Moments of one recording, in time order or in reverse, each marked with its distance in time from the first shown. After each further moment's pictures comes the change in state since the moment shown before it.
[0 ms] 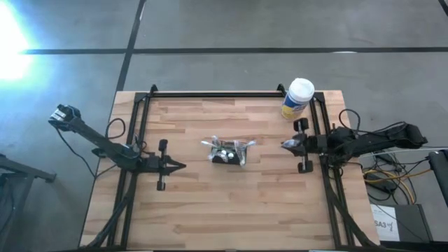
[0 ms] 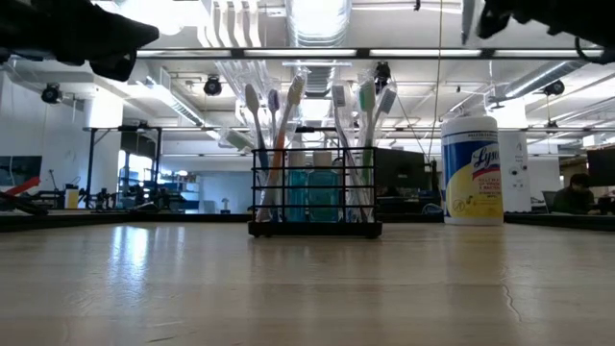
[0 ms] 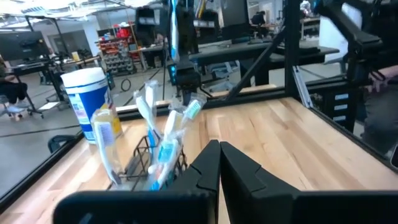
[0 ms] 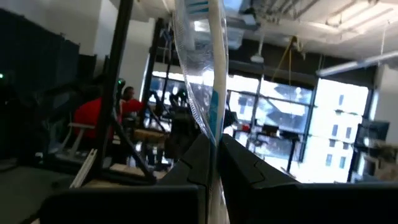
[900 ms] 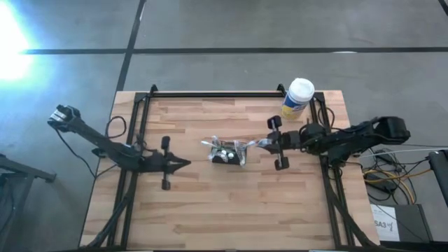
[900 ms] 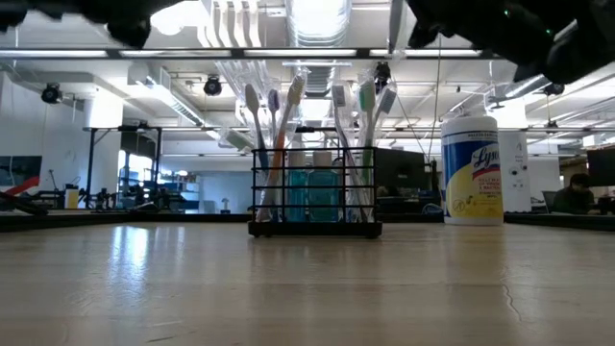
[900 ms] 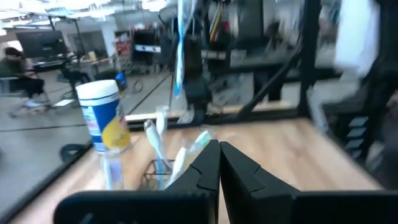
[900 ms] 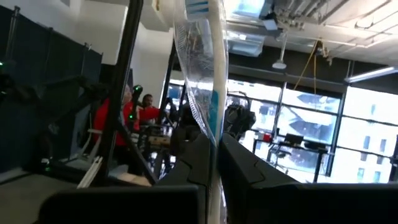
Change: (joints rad) left arm 0.024 0.103 0.146 -0.004 -0.033 -0.033; right arm -0.162 0.661 0.150 0.554 -0.253 0.078
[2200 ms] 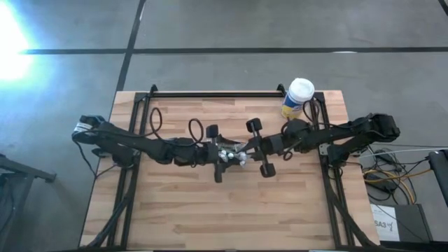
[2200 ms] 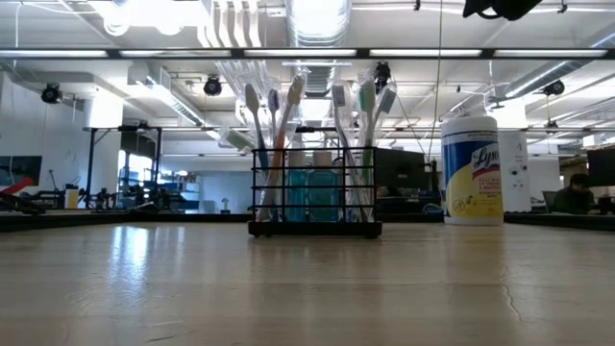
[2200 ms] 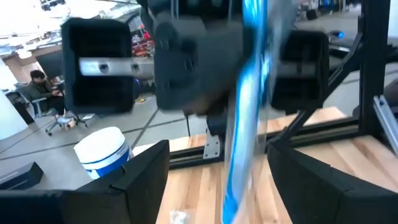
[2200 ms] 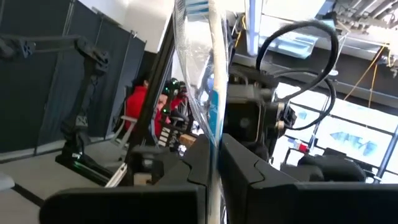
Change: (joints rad) left arm 0.295 0.672 0.749 -0.123 0.211 0.182; right arm 0.110 0.136 0.466 -0.410 -0.083 -0.123
